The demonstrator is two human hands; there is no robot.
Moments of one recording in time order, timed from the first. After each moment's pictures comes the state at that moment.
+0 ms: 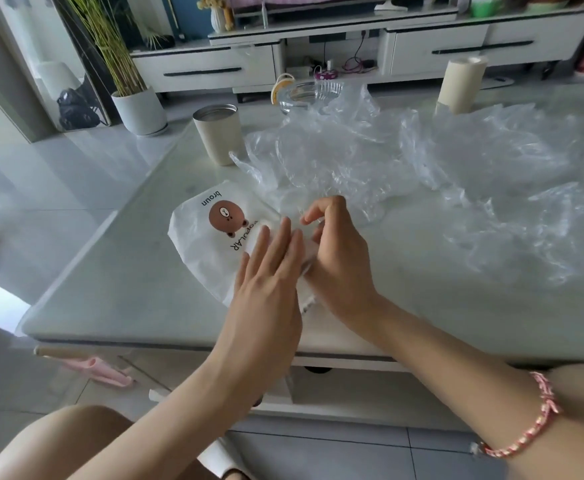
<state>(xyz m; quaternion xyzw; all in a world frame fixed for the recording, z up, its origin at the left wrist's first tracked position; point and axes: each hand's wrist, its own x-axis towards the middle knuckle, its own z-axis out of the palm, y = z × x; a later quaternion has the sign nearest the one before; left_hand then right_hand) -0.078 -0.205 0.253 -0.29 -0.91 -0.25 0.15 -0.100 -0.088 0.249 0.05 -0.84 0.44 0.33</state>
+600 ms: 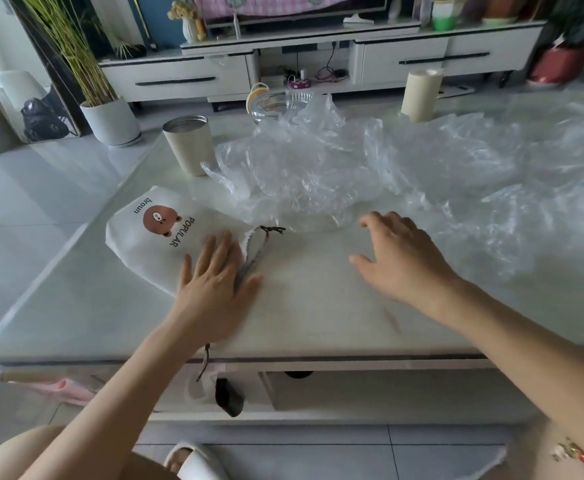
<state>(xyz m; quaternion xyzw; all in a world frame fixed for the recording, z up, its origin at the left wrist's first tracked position) -0.140 -0.225 0.229 -0.20 -0.98 -0.06 -0.01 -0.069 0.008 0.275 -0.07 -0.99 0.10 0.08</state>
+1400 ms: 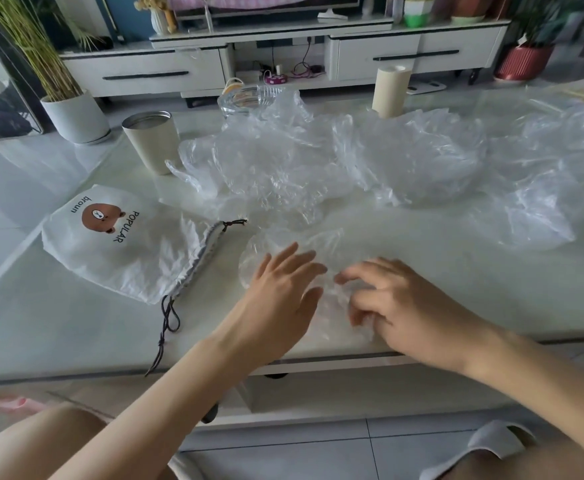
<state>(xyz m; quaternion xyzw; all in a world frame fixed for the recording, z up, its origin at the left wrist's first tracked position) -0.093 -0.140 0.244 -0.41 -0.88 -0.25 0.02 -0.013 0.040 0.252 0.19 -0.97 0.13 0.09</state>
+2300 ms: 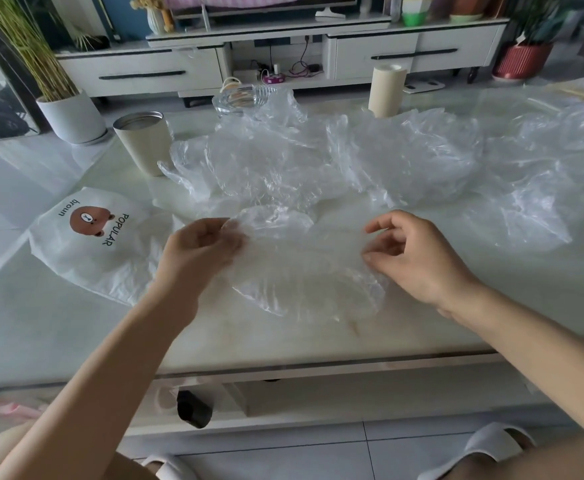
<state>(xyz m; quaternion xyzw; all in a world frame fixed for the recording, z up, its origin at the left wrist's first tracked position) -0.133 -0.169 0.273 -0.06 -0.74 -0.66 -0.06 -0.043 0.058 0.268 -0.11 -0.87 0.46 0.16</state>
